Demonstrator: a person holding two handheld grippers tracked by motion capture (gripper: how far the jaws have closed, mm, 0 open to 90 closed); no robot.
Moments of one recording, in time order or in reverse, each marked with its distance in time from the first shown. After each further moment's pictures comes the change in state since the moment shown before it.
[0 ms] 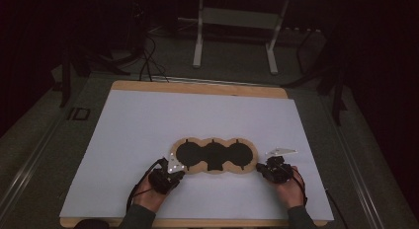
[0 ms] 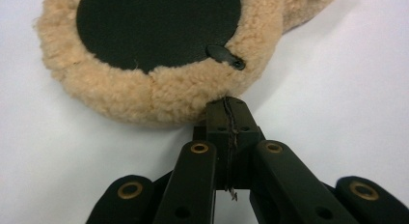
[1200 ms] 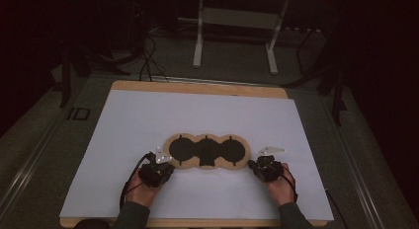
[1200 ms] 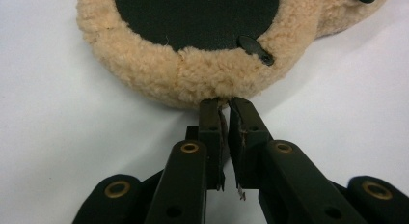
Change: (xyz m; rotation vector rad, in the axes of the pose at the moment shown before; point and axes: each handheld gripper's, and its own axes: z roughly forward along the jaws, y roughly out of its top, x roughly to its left) left arm 0.027 -0.007 -0.005 0.017 0.053 -0.151; right arm 0.019 0.011 0.015 -0.041 -0.019 -0.072
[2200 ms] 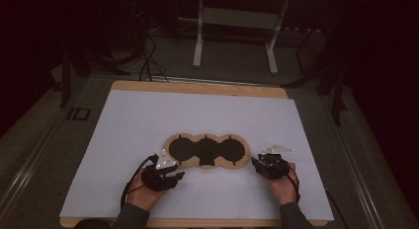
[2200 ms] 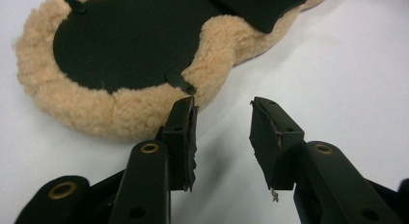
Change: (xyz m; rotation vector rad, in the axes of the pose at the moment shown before) left arm -0.014 0.003 -0.013 -0.101 -0.129 0.101; right arm -0.012 -0.001 -0.008 -0.065 -0.100 0.069
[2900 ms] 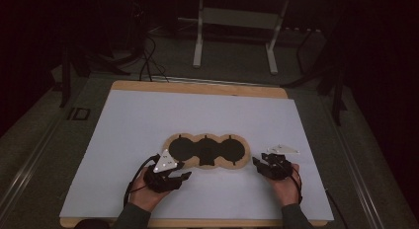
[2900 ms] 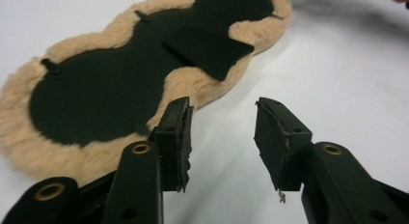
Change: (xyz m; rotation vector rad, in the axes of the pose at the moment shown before) left arm -0.013 0.010 -0.004 -0.125 -0.081 0.055; right arm -0.005 -0.002 -0.009 -0.041 0.010 0.041
